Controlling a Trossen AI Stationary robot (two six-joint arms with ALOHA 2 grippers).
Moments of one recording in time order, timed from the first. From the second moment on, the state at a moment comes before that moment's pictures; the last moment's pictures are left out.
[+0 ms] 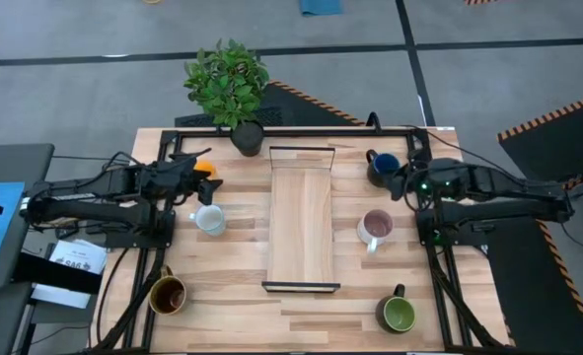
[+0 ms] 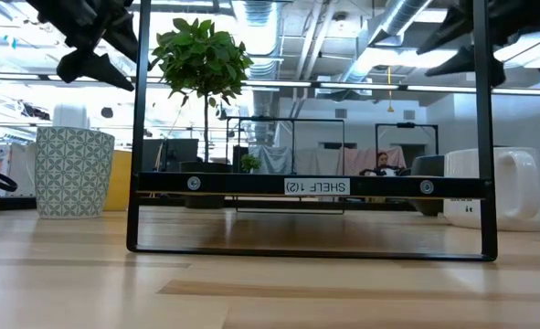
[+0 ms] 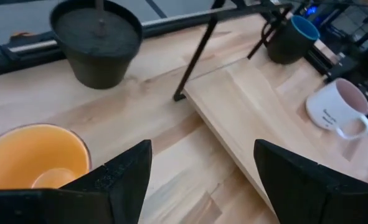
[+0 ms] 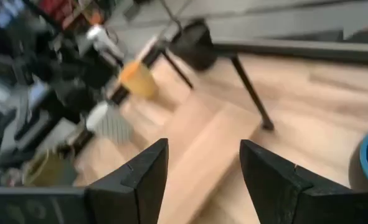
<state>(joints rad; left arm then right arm) 0.10 0.65 0.72 -0.61 -0.45 -0.72 -0.09 0.52 0.66 -0.55 0.33 0.82</state>
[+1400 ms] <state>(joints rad) 0.10 0.65 0.72 -0.61 -0.45 -0.62 0.03 1.20 0.67 -0.69 0.03 1.52</state>
